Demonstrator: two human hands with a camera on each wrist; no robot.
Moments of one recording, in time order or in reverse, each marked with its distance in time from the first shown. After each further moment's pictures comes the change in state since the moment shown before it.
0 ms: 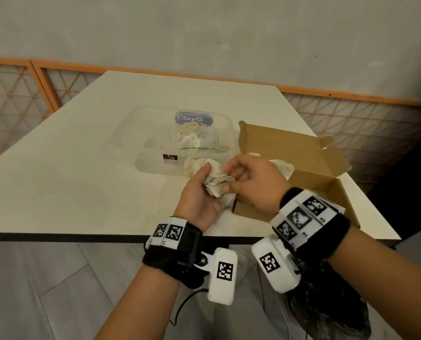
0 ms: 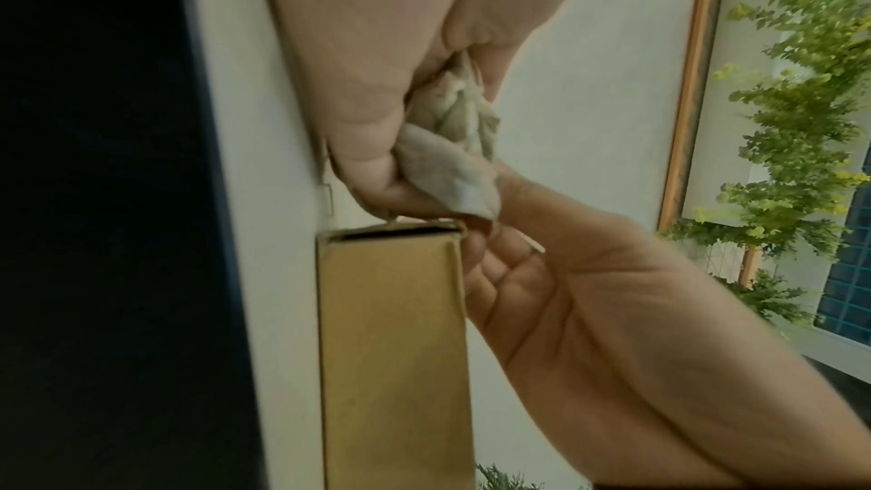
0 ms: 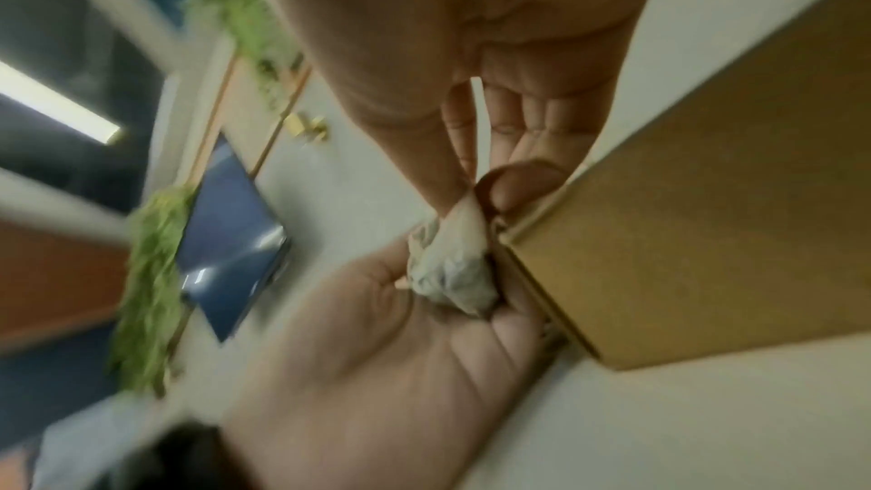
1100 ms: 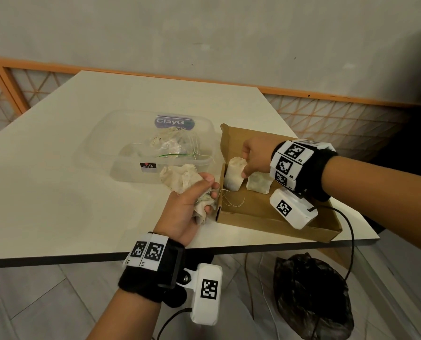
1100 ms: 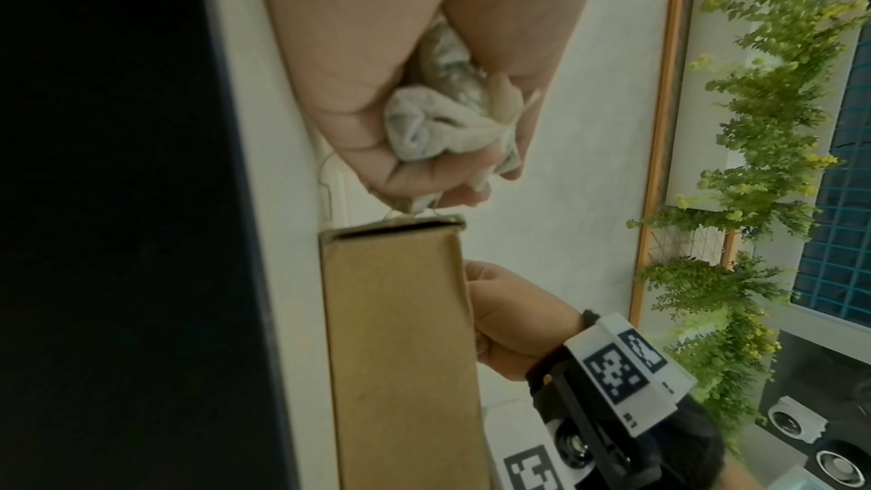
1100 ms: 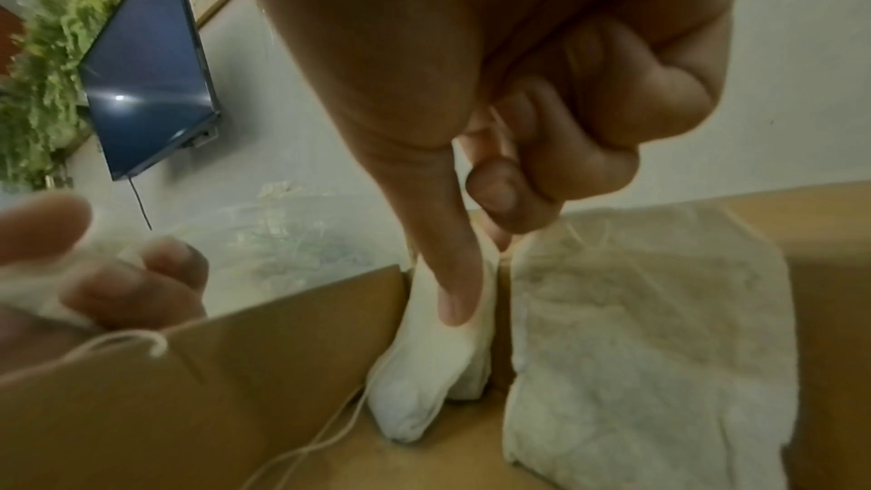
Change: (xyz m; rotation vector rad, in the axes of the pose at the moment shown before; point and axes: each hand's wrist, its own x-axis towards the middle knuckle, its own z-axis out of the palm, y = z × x) left_hand 0.005 -0.006 -0.004 0.340 0.042 0.201; right_hand 0.067 0.014 -0.062 -0.802 -0.146 0.206
